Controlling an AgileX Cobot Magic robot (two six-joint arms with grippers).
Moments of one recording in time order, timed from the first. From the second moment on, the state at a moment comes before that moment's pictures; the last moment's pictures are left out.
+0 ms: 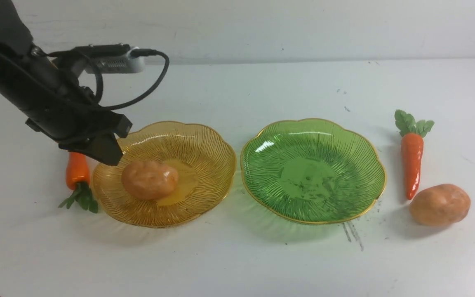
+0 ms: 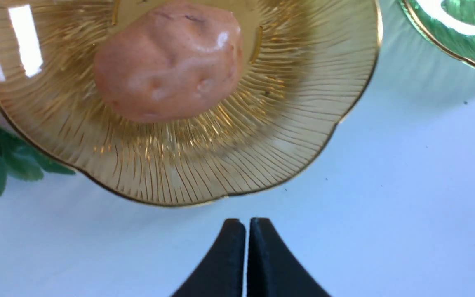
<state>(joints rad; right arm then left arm) -0.04 1.42 -1.19 0.10 1.20 0.23 -0.06 1.63 -1.42 -0.36 1.19 0.32</state>
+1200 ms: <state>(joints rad) -0.03 2.00 -1.43 0.07 1.21 0.31 -0.06 1.44 -1.36 -0.35 1.17 0.33</state>
